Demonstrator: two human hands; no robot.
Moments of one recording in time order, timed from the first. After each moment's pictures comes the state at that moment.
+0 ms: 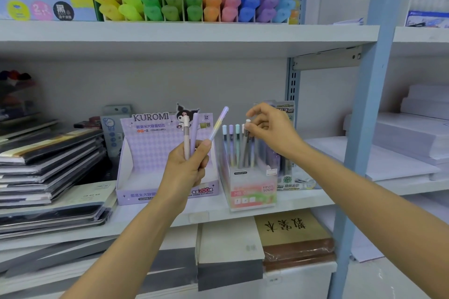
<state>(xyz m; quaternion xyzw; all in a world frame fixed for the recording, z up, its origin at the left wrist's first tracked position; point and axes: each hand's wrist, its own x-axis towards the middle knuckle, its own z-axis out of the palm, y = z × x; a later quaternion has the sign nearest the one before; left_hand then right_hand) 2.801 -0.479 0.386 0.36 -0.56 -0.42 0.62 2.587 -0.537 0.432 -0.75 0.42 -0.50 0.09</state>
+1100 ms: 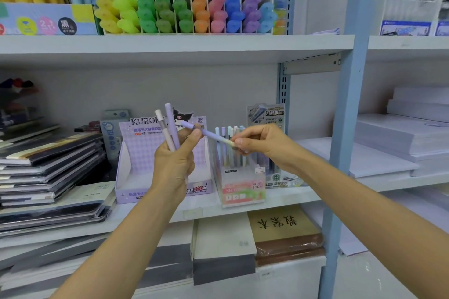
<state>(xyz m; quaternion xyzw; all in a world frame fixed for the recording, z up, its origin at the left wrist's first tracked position) 2.787 -0.459 0.408 0.29 -0.47 -0.44 0.71 2.578 -0.492 0.429 -0.73 0.30 -0.46 0.41</state>
